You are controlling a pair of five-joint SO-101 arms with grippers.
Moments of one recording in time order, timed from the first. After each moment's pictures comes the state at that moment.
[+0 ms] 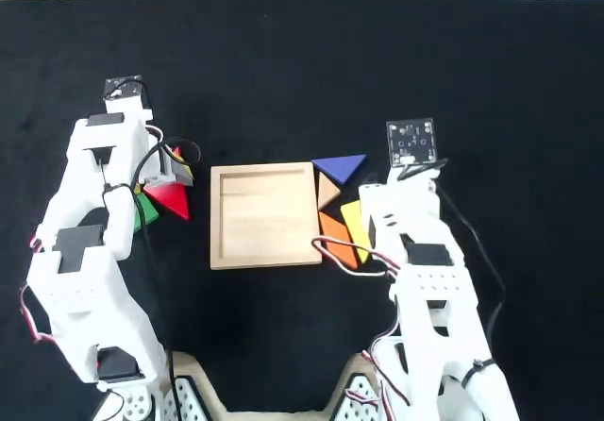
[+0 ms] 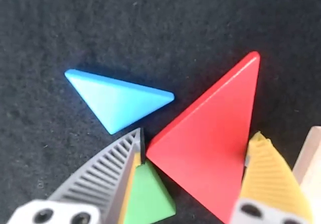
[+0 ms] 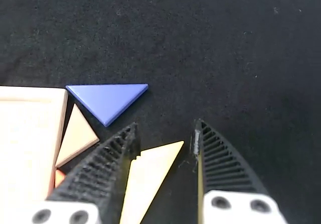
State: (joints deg) left arm -12.7 23.3 8.4 60.1 2.2; right arm 0.7 -42.6 74.7 16.7 6.6
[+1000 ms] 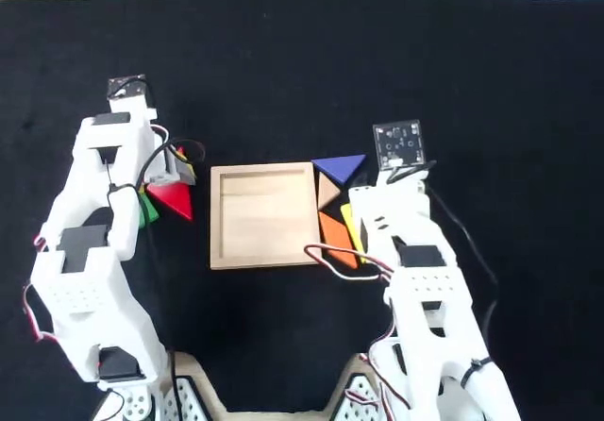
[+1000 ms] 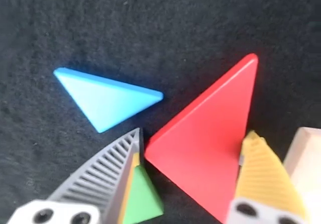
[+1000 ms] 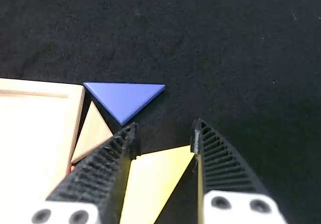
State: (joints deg) left arm -10.3 23.3 8.4 60.1 4.4; right arm -2.2 -42.5 75.6 16.0 6.6
